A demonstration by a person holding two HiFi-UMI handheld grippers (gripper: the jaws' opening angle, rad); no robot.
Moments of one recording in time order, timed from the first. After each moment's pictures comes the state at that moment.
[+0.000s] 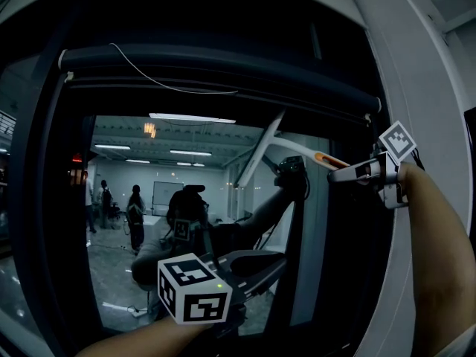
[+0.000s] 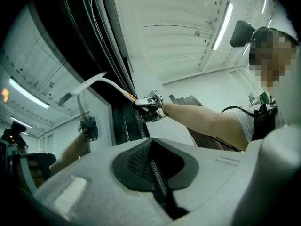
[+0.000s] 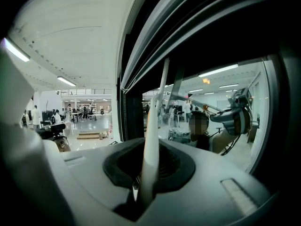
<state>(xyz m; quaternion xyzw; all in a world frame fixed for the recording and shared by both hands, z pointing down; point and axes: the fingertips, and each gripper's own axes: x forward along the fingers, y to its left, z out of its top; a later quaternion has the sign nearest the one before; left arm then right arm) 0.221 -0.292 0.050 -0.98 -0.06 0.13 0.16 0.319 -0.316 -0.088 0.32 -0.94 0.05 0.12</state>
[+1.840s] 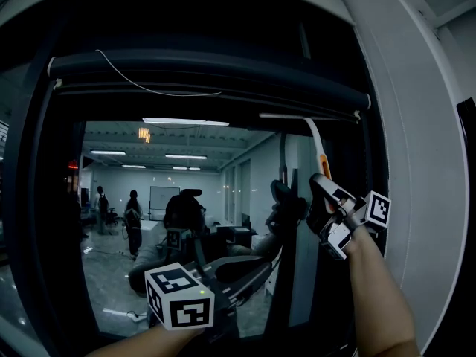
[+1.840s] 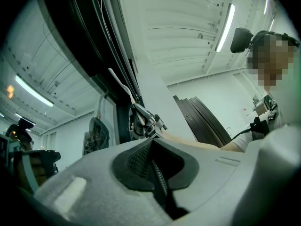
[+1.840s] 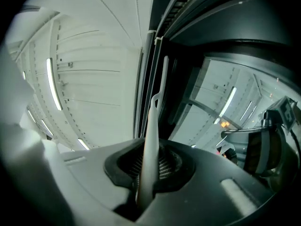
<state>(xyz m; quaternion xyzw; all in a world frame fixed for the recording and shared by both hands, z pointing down) 0.217 -0.322 0.048 -0.98 -0.05 0.15 0.14 0.349 -0.355 -0.104 0.19 -0.91 -0.01 -0.37</state>
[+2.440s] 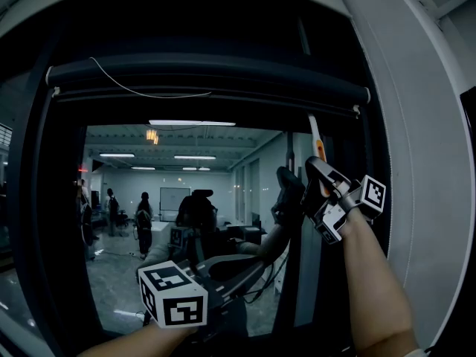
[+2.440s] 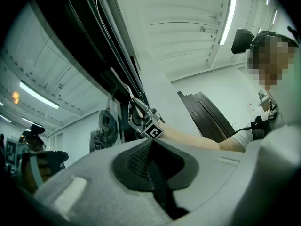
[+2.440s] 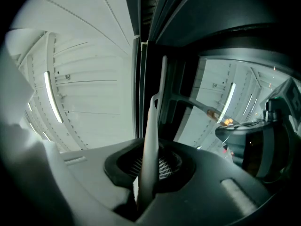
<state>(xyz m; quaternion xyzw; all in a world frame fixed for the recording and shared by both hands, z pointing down) 0.225 -0.328 0.049 -0.98 -0.01 0.14 0.14 0.366 -0.373 -0.136 0.16 -0.90 0.02 -0.41</state>
